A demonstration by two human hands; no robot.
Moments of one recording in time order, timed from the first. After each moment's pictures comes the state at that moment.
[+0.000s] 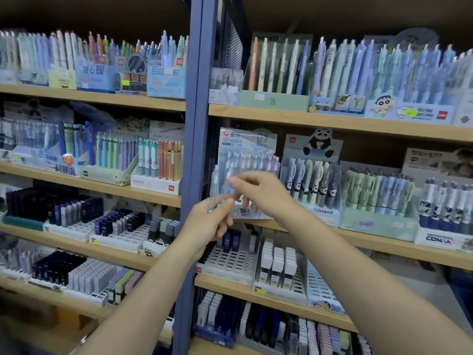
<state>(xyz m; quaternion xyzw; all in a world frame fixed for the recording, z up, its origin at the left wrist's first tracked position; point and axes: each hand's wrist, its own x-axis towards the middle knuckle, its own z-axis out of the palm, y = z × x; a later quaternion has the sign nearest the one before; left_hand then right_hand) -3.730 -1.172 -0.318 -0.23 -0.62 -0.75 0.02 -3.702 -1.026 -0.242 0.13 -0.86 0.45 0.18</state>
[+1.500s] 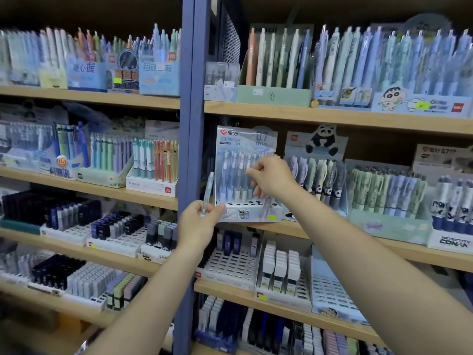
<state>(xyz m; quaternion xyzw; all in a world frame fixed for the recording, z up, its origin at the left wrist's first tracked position) -3.760 -1.159 -0.331 -0.03 -0.70 -0.69 0.16 -3.761 -0.998 -0.221 0.02 -0.91 0.33 0.25</state>
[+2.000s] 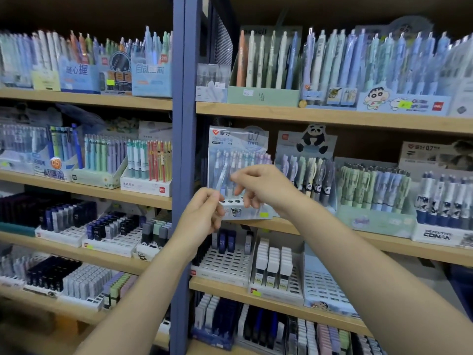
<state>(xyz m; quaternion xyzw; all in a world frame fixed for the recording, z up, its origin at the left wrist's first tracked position) -3.727 -1.159 -0.306 -0.18 -0.69 -0.70 0.08 -3.707 -1.001 -0.229 0.12 -0.85 0.50 0.13</state>
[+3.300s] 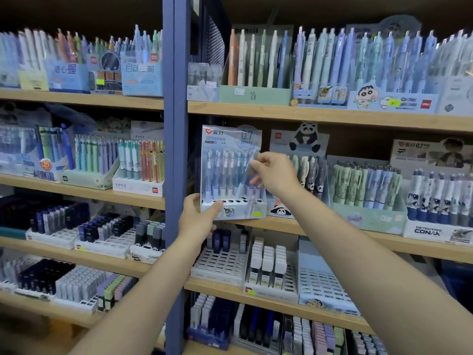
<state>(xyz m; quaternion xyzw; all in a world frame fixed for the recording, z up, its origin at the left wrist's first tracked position) -3.769 -1.139 -0.328 -0.04 -0.72 -0.68 0.10 -3.744 -0.969 -0.223 0.03 -0.85 0.42 0.31</state>
